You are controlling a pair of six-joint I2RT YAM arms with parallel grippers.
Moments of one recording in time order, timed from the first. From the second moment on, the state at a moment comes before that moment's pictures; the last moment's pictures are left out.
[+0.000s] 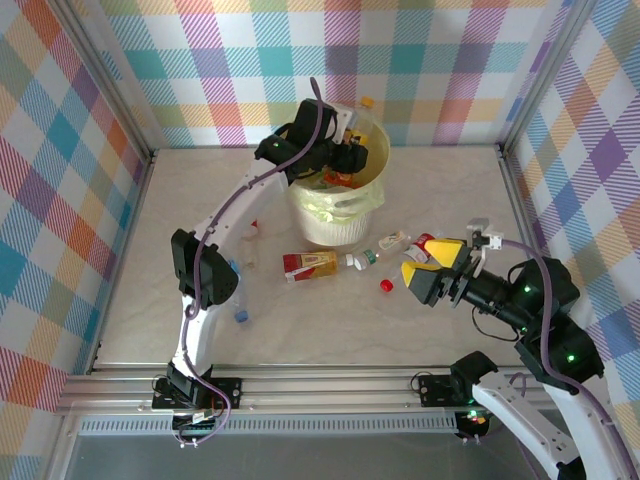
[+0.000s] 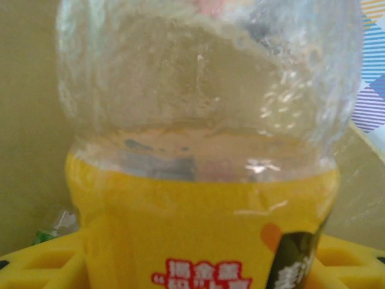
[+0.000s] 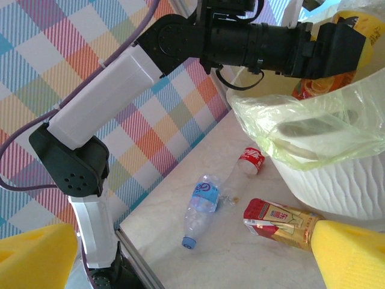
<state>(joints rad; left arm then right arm) -0.58 2.13 2.29 -0.76 0.17 -0.18 0.49 0.49 0.99 -0.60 -0.44 0.47</state>
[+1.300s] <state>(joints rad) -0.59 1.52 1.85 -0.74 0.42 -0.10 0.49 0.70 0.99 -0.77 0.00 0.51</state>
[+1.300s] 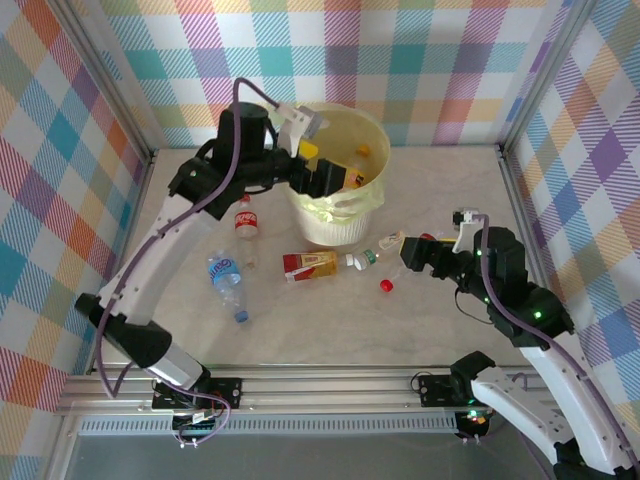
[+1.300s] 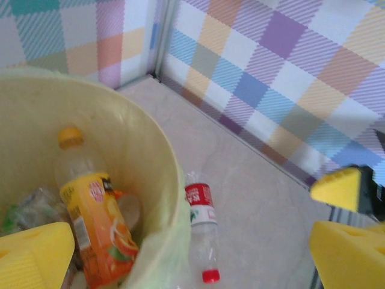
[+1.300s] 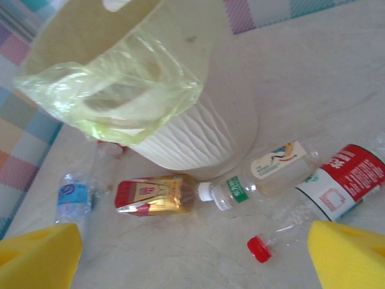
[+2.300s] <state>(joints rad) -0.75 1.00 0.93 -0.43 0.40 -0.38 0.32 1.20 0.97 -0.78 0.08 0.55</state>
